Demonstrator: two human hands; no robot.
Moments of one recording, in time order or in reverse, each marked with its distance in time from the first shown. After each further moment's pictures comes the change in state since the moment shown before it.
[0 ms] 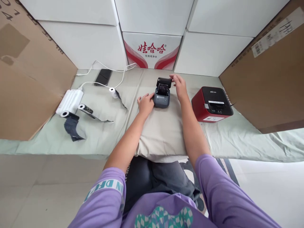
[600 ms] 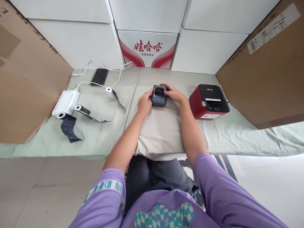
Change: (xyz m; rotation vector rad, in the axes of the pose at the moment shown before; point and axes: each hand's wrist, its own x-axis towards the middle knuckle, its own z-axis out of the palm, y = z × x) left_hand 0.004 -0.009 0.007 -0.208 0.065 0.175; right_hand -0.009 0.028 0.004 0.213 -0.401 0.113
